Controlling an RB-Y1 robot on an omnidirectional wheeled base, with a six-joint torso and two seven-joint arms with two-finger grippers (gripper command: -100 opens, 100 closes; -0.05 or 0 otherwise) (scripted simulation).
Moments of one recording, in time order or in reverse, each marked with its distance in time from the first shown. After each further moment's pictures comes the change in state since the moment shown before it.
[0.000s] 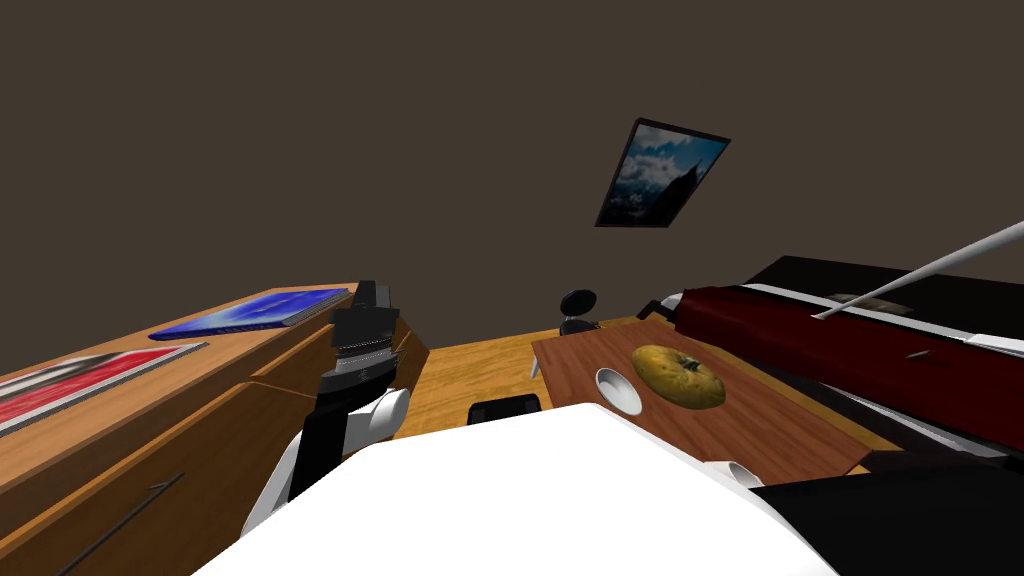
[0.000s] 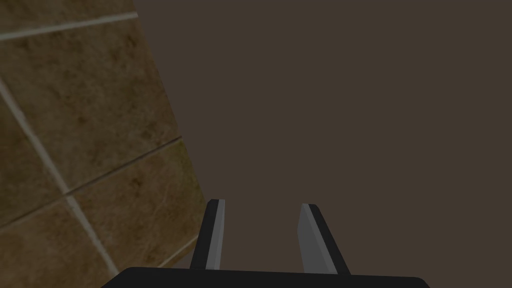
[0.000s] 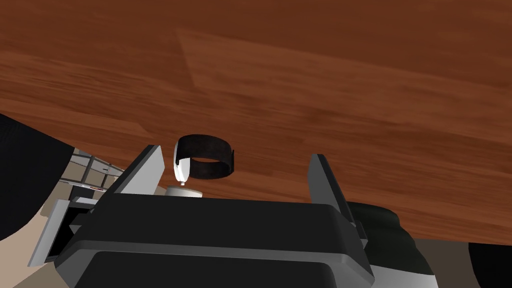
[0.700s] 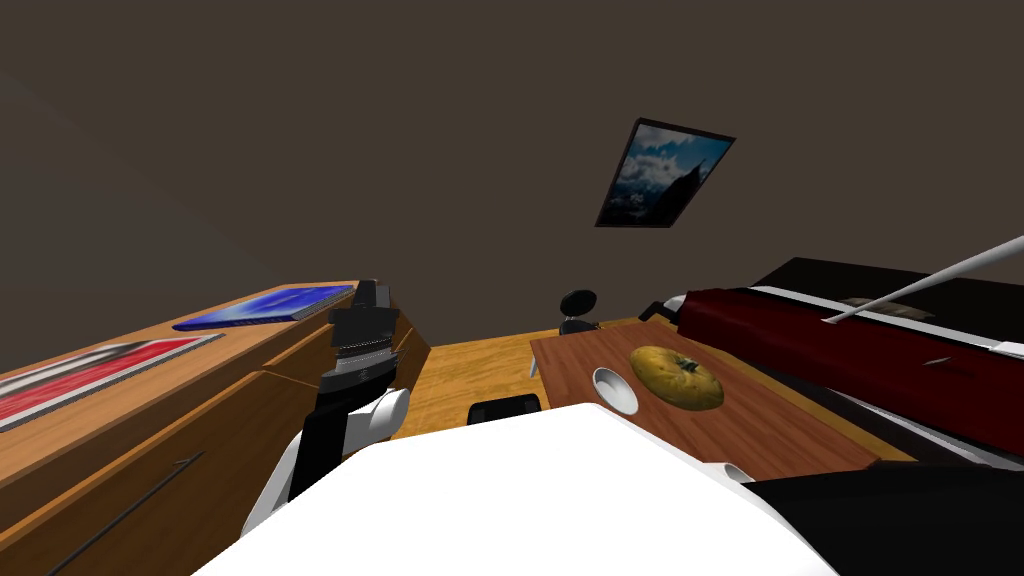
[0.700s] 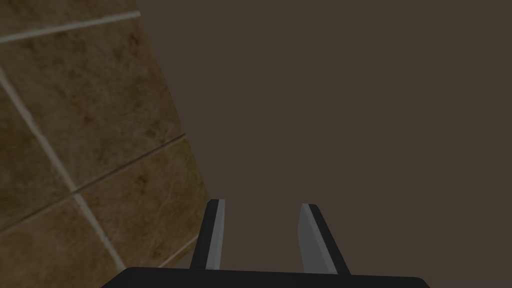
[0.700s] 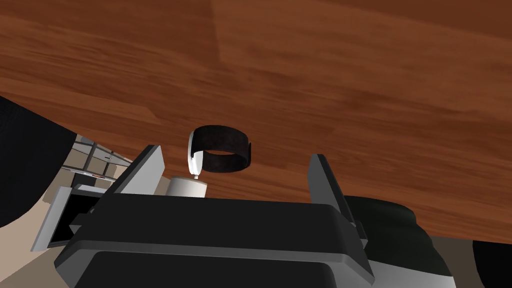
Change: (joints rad) left arm 0.000 0.000 0.000 0.000 0.000 0.000 0.000; right arm -0.043 -0.015 0.205 0.057 -0.149 0.069 -0.076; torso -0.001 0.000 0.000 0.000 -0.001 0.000
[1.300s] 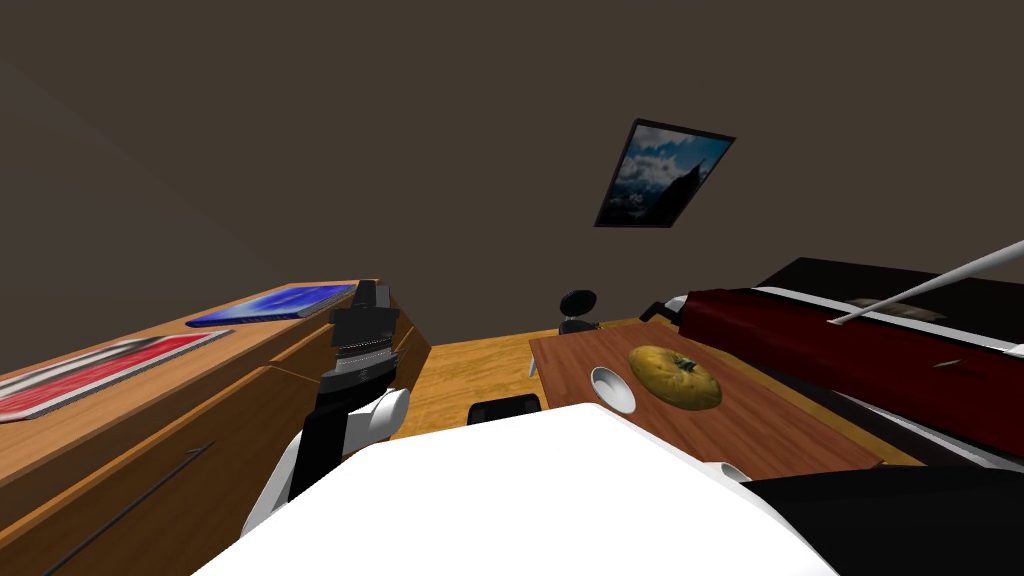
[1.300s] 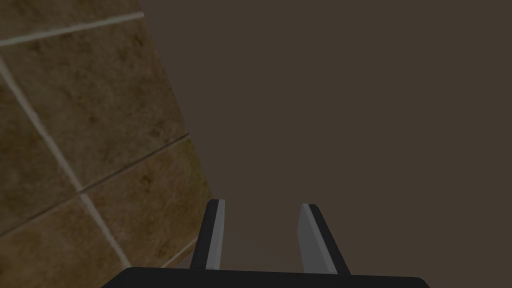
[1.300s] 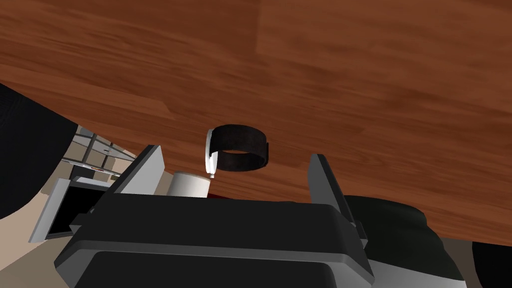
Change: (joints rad) left arm 0.000 0.000 0.000 0.000 0.000 0.000 0.000; right arm -0.007 -0.014 0.159 -0.005 -0.128 0.054 -0.023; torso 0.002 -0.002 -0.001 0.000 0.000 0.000
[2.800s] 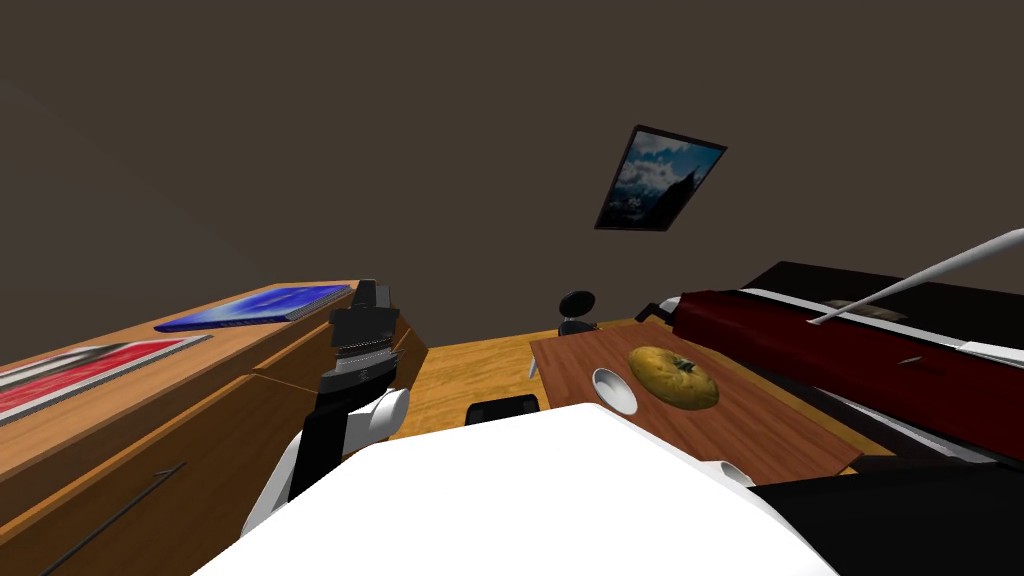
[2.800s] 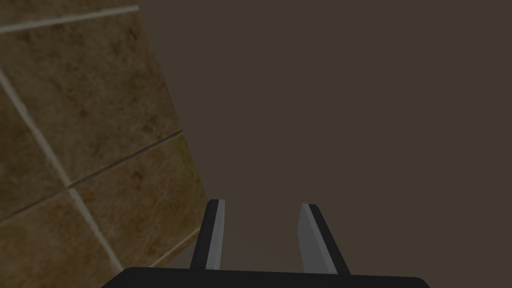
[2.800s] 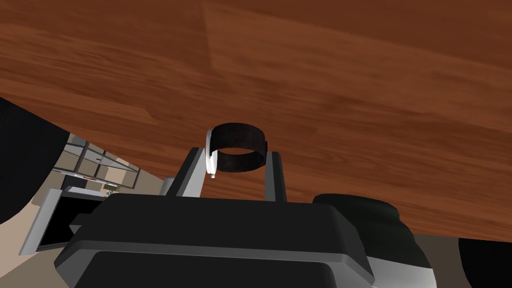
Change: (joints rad) left arm 0.000 0.000 0.000 0.000 0.000 0.000 0.000; right arm 0.040 0.016 -0.201 -0.054 0.160 -0.071 0.080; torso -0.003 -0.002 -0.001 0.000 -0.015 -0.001
